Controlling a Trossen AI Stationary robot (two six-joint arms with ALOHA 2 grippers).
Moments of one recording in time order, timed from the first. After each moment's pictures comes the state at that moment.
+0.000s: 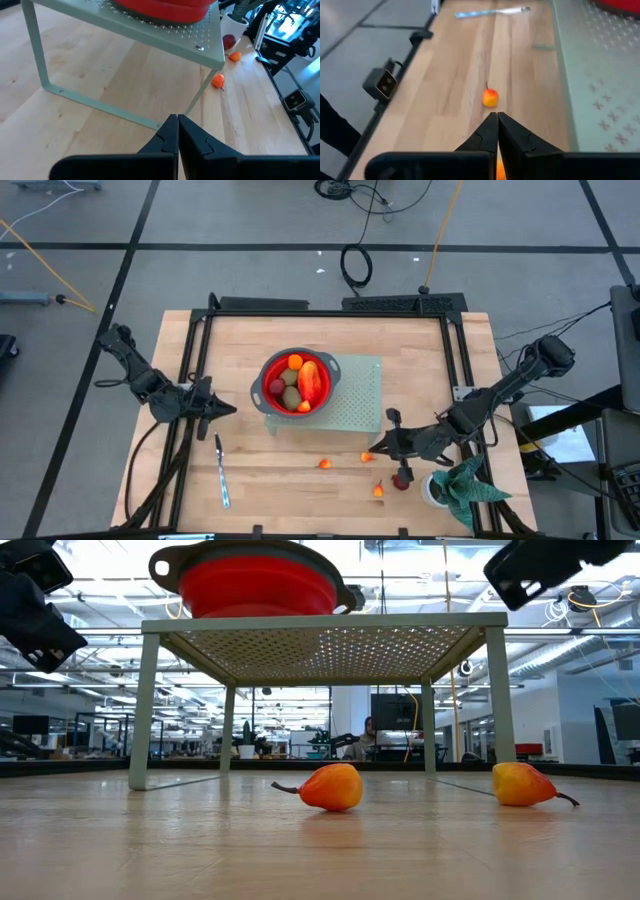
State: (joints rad) left arm -0.77 0.25 0.30 -0.61 -0.67 -0.72; right arm 0.60 1.23 0.72 -0.07 0.34 0.33
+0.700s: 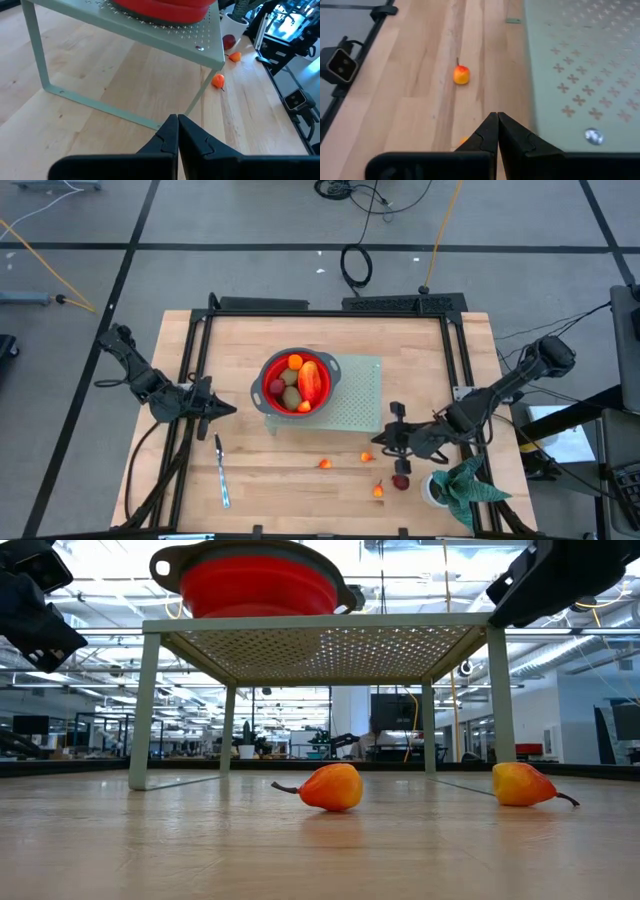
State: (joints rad) left arm -0.77 0.25 0.30 -0.61 -0.68 -0.71; right arm 0.57 1.23 0.72 -0.21 0.40 0.38
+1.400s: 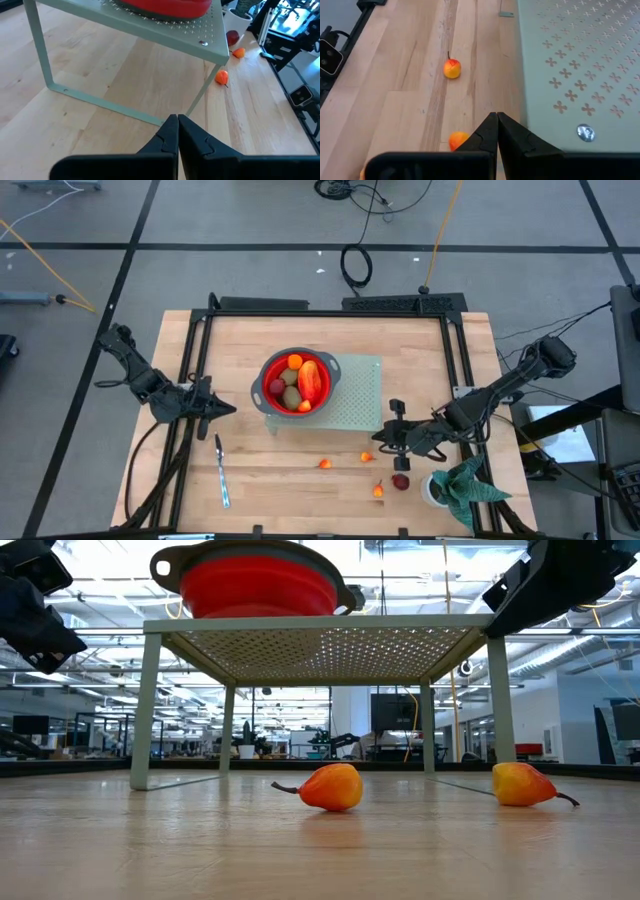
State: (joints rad) left arm -0.77 0.25 0.30 -0.63 -0.68 -0.71; right arm 0.54 1.23 0.72 -0.24 0.39 0.35
